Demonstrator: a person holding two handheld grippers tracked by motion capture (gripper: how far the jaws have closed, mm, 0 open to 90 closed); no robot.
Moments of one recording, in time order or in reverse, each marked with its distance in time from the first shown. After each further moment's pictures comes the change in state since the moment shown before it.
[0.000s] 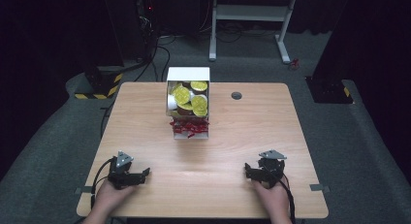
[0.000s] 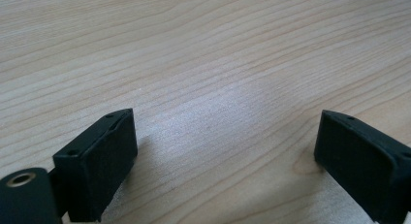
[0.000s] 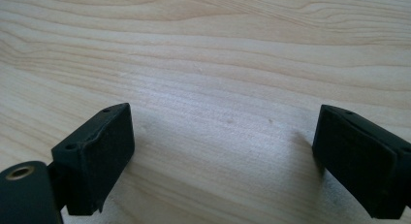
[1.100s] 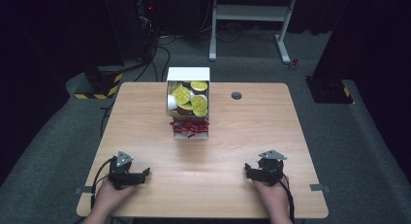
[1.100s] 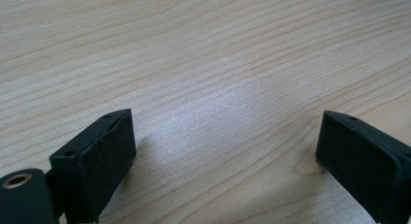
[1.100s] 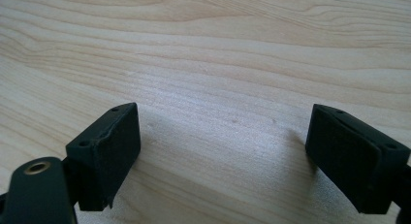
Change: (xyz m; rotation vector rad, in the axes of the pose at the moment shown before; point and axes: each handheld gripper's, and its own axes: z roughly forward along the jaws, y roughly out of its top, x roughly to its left) left arm 0.000 0.000 0.000 0.003 0.002 -0.001; right arm 0.001 0.000 -0.002 -0.002 0.012 -0.002
